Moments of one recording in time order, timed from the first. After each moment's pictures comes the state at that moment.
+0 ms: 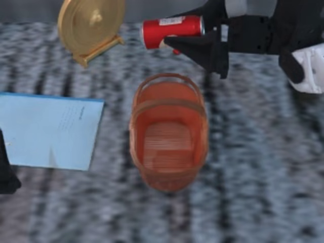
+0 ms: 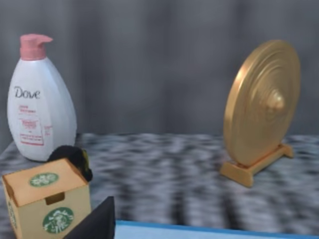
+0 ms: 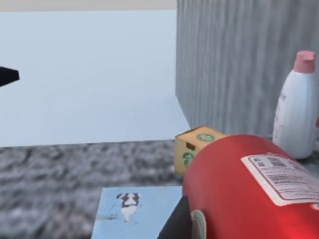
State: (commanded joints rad) left arm 0.00 0.00 0.00 0.00 0.00 0.00; right arm 0.33 2.04 1.25 0.82 -1.11 0.03
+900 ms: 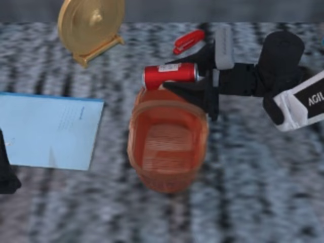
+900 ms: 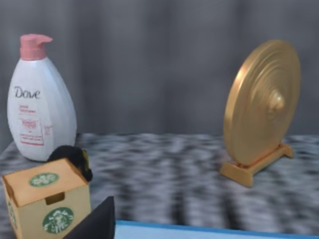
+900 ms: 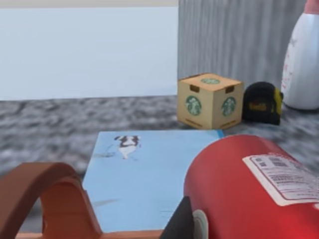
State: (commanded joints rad) left arm 0.00 0.00 0.00 0.00 0.00 0.00; right arm 0.34 2.28 1.17 1.14 -1.10 0.03
